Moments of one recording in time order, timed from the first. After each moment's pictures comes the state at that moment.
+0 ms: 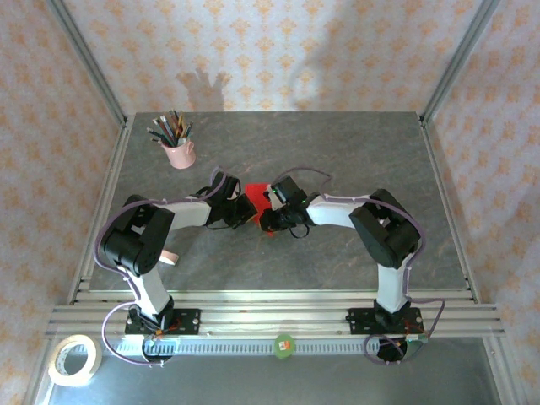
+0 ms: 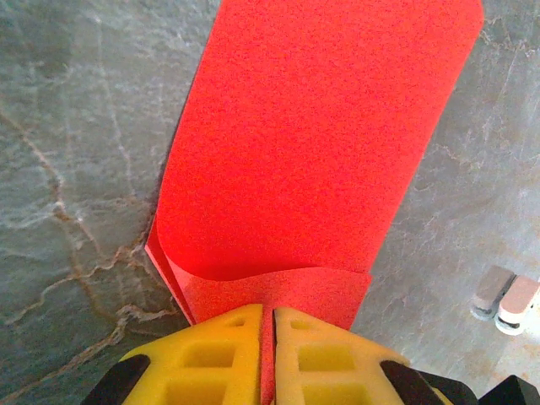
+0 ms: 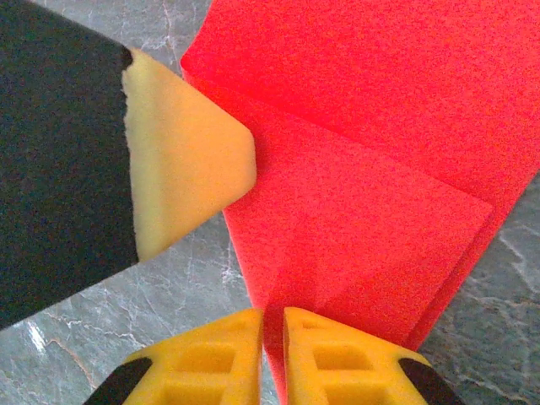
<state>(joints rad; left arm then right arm) -0.40 1.76 0.86 -0.04 0.37 -1.06 0.72 1.91 1.08 -0.17 -0.37 0.48</state>
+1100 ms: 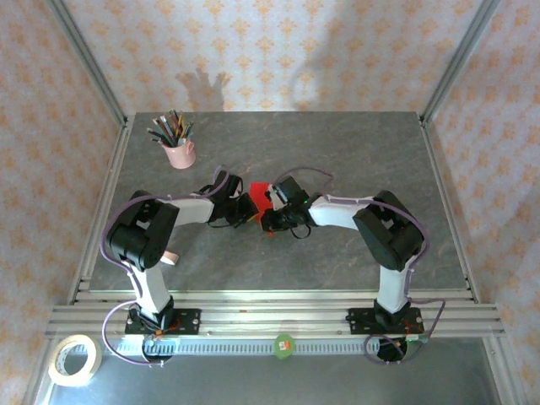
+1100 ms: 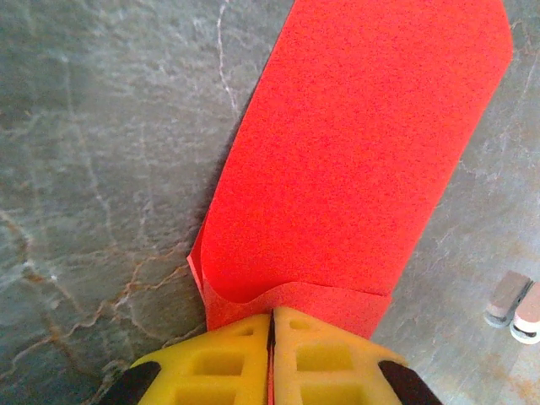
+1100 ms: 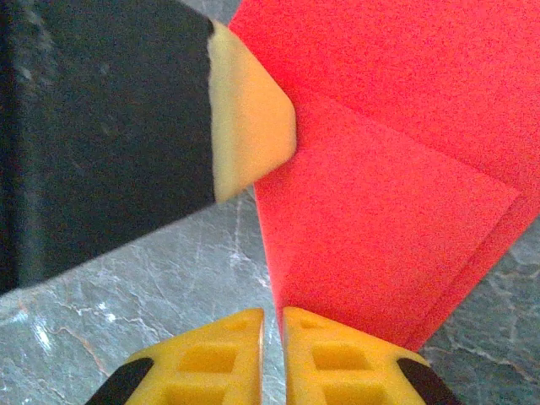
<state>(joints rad) -0.40 1.82 0.90 -0.05 0.37 -1.04 0.72 1.87 1.05 -0.18 -0.37 0.48</state>
